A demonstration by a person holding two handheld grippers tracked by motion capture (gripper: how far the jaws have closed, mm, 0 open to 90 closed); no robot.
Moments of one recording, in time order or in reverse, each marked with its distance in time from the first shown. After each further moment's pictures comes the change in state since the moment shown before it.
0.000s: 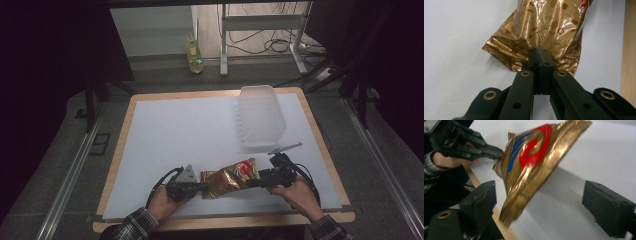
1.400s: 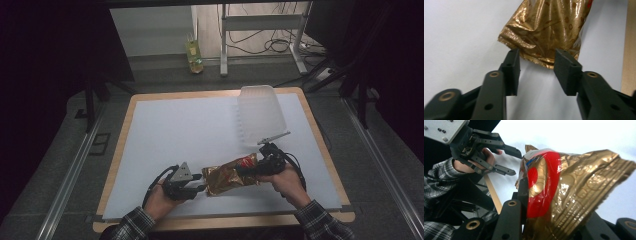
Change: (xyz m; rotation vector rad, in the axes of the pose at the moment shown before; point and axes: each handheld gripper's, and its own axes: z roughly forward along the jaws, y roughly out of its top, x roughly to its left) left arm 0.001 0.003 -0.015 -0.060 0.063 0.000; right arm 0.008 0.036 0.013 -0.003 0.125 -0.080
